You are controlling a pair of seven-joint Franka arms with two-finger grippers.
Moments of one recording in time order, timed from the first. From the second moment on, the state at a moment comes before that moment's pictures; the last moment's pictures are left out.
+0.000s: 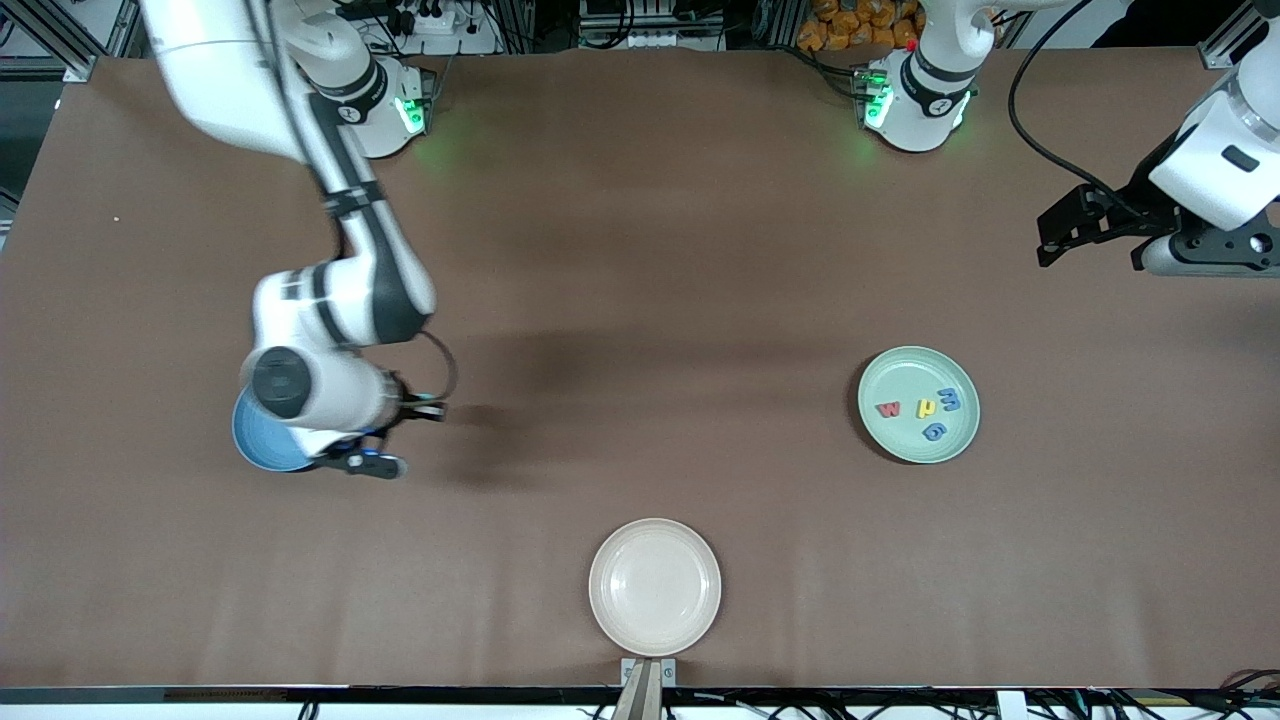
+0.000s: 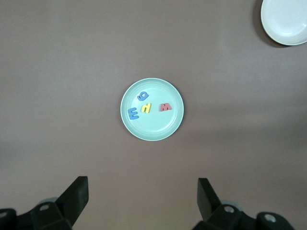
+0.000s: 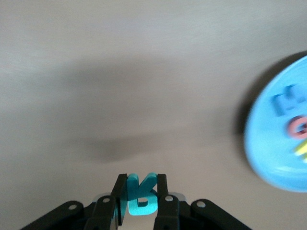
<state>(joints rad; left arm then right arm) -0.11 0.02 -0.06 -1.52 -0.01 1.56 -0.11 0.36 0.54 -0.19 -1.67 0.16 1.99 0.20</state>
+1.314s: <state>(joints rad) -0.11 0.03 -0.07 -1.52 -0.01 1.56 -0.11 0.15 0.44 -0.19 -1.77 0.05 1.97 -0.22</state>
